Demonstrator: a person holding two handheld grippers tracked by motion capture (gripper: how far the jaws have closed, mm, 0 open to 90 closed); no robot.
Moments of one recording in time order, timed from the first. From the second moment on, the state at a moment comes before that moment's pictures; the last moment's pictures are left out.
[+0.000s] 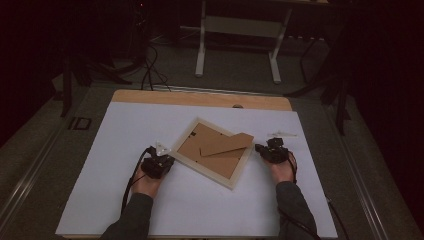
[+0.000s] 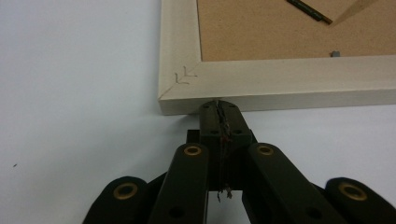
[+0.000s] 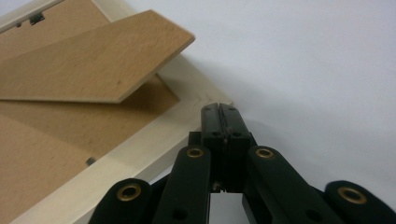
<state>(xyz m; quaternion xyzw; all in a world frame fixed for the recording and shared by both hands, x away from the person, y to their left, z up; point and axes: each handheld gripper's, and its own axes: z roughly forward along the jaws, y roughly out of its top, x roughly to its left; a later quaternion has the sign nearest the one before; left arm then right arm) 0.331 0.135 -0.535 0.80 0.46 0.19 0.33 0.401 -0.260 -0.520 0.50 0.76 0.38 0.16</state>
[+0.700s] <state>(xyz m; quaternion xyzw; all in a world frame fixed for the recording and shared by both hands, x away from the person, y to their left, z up) 0.341 0.118 -0.534 0.80 0.46 0.18 0.33 0.421 -0.254 -0.516 0.52 0.75 0.37 0.18</state>
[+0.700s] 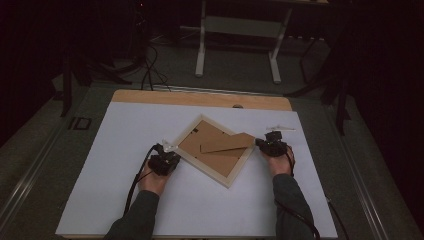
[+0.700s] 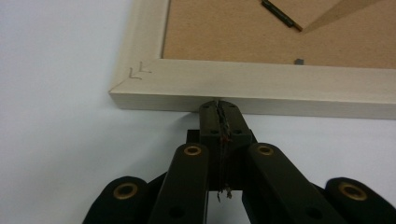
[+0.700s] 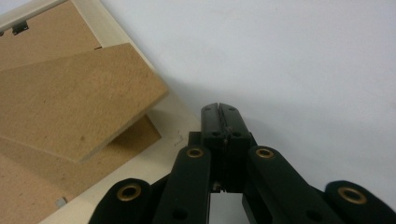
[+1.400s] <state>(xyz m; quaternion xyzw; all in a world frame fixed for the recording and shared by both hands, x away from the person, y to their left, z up) 0.344 0.109 -0.533 0.81 0.46 0.17 0.33 0.435 -0.253 -0.517 0.53 0.76 0.34 0.17</state>
